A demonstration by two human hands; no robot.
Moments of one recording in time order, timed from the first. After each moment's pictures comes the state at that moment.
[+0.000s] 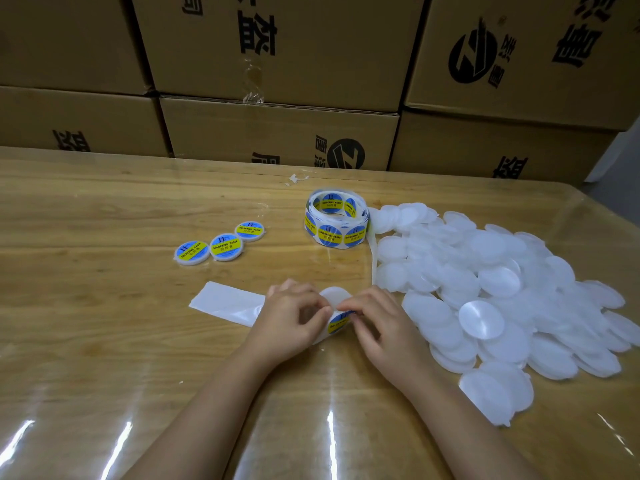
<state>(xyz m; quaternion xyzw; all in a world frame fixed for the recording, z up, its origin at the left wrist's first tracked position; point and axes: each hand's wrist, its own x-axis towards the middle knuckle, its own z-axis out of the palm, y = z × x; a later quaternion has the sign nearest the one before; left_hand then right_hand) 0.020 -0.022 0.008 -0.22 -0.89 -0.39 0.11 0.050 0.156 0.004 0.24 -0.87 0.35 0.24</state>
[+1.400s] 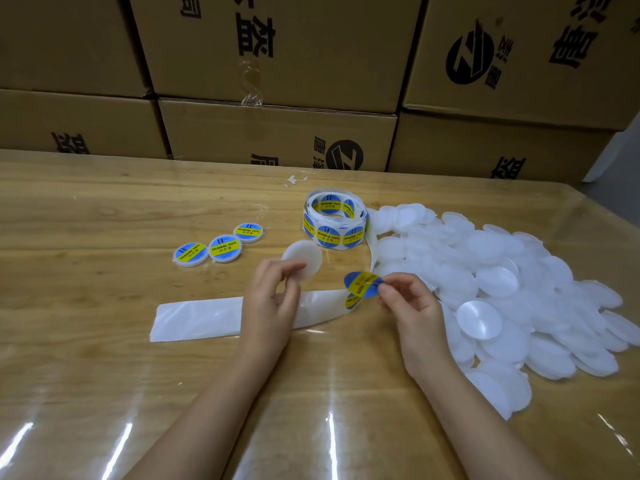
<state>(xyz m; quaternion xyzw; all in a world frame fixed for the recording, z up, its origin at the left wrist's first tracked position) 0.019 -0.023 0.012 -0.14 -0.78 -0.51 0.33 0.043 0.165 0.015 0.00 -0.65 0.75 0.16</state>
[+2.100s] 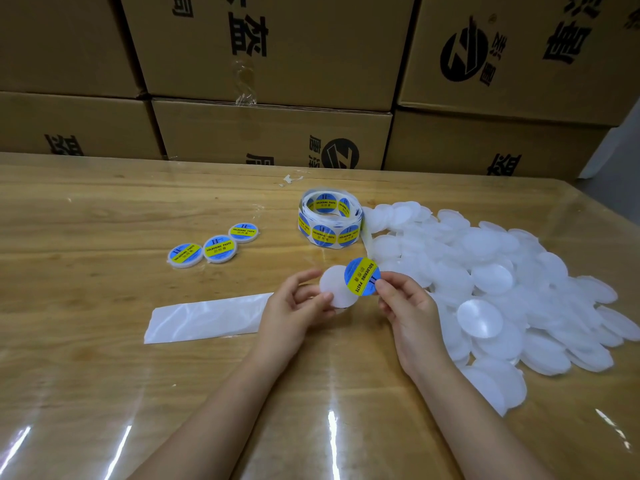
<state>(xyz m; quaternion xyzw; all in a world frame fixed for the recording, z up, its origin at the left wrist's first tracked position) 0.030 0.002 0.012 -0.07 -0.59 -0.80 -0.02 0.039 0.166 0.013 -0.08 -0.59 0.79 0.13</state>
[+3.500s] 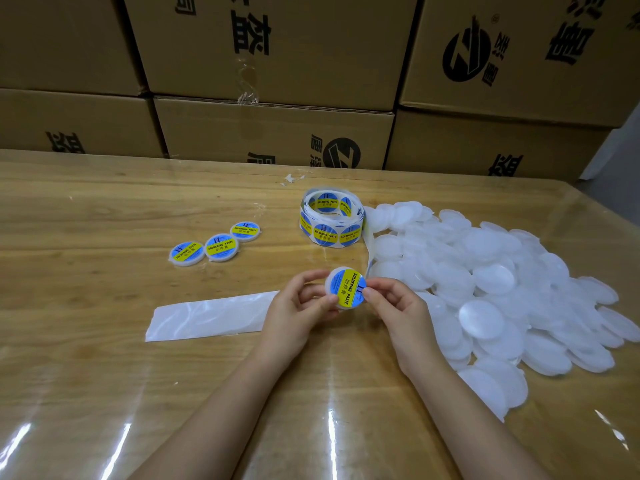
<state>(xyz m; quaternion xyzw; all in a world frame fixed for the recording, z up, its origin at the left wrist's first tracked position) 0.029 0.002 0.008 -0.11 -0.62 -0.78 -0.02 0.039 0.161 0.006 -0.04 -0.67 0.73 0.11</state>
